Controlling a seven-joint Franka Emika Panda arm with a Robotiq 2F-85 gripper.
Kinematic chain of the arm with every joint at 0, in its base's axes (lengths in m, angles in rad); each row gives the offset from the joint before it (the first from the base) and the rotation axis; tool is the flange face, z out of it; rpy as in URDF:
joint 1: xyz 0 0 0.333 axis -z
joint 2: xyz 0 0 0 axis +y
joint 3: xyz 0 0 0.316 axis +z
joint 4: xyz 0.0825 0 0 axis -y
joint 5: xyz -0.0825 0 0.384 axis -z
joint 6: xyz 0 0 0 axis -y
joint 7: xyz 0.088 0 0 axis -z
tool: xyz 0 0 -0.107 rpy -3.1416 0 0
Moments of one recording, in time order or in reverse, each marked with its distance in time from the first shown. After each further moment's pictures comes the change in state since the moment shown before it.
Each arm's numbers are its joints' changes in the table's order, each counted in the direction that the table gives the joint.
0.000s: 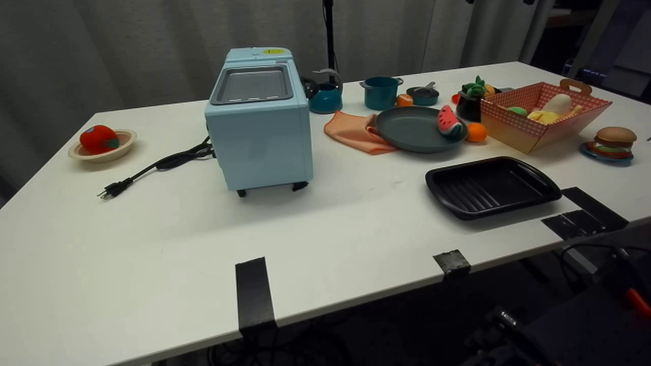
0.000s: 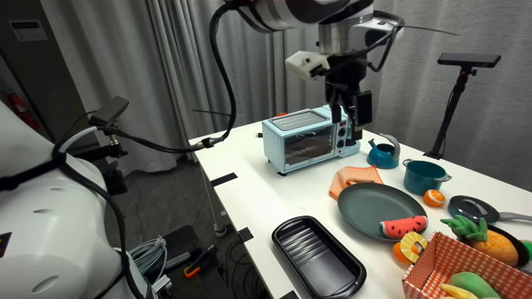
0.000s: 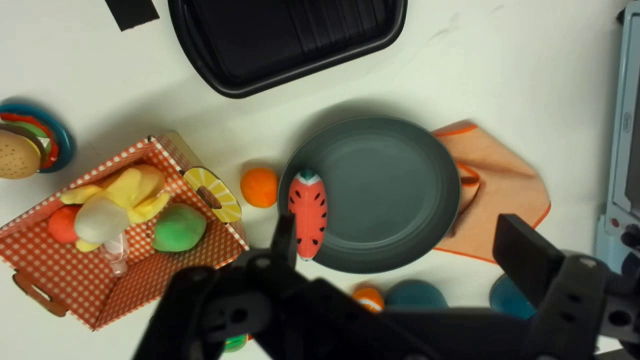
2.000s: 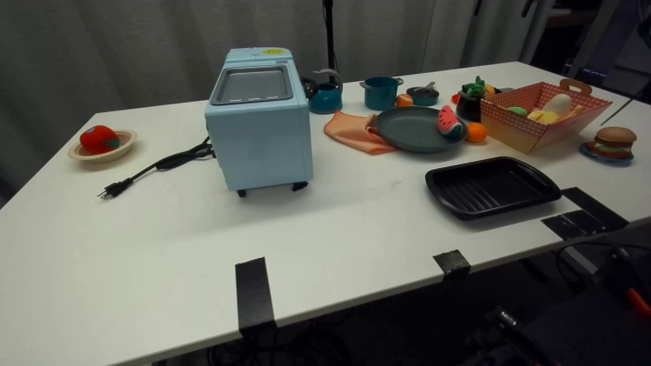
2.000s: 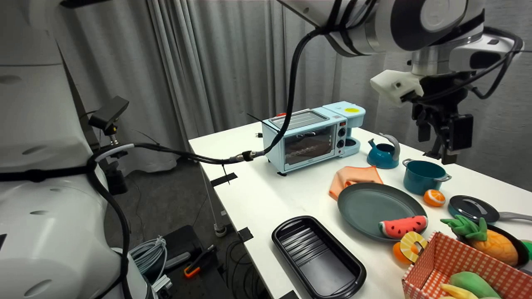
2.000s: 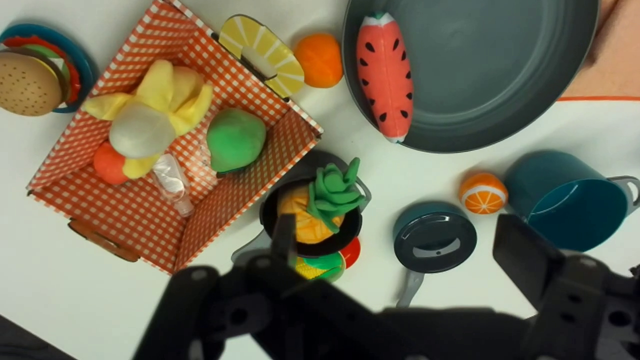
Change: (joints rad) arm 0.040 0.403 -0.144 0.355 0.033 0.102 0.110
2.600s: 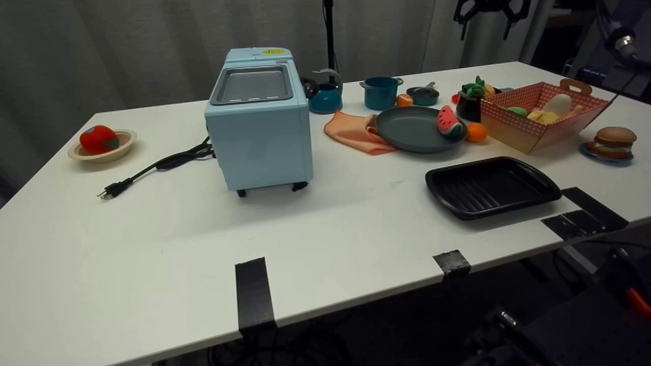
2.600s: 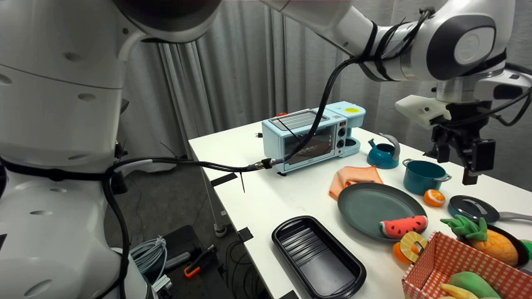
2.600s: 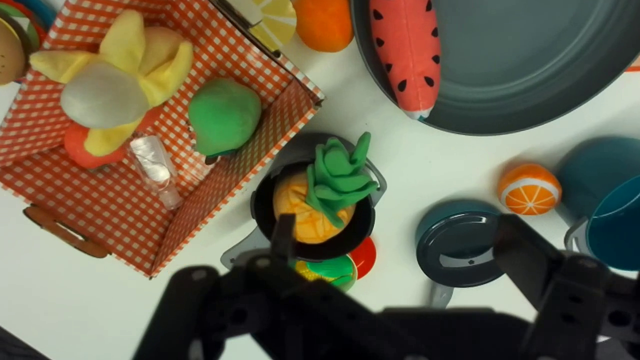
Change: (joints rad) arm 0.000 0.281 -0.029 0.273 -0.011 -0.064 0.000
